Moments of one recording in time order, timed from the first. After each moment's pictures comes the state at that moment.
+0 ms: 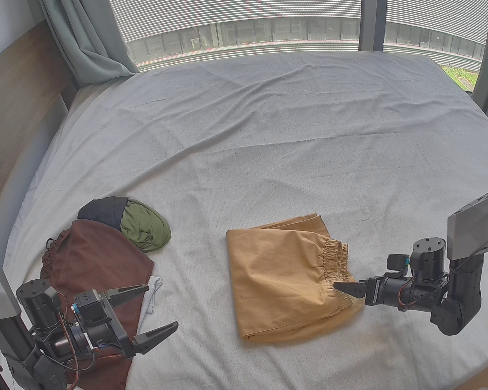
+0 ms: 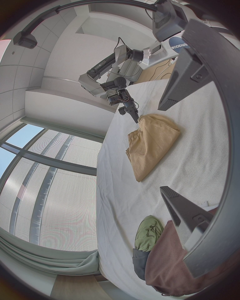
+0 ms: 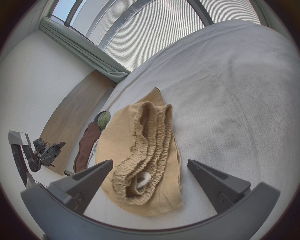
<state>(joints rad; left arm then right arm) -0.04 2.04 -0.18 -1.55 -0.88 0.25 0.29 2.39 -0.43 -1.54 0.36 0.46</state>
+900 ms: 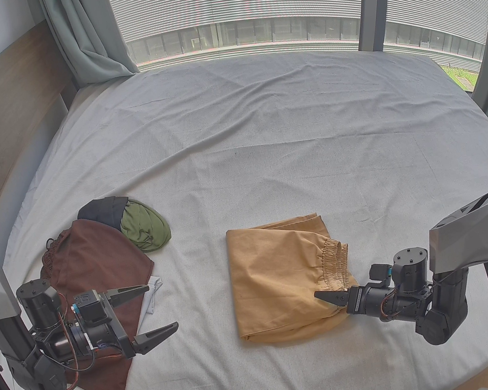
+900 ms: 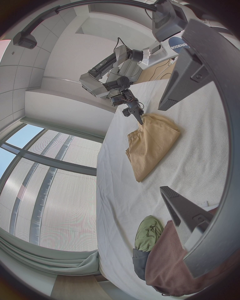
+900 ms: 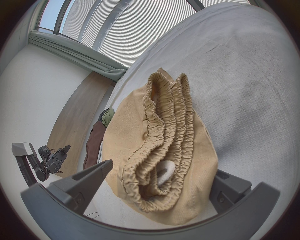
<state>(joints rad) -0.04 2.04 -0.18 -1.55 -0.88 0.26 0.39 2.45 -0.48 -1.54 0.35 0.63</state>
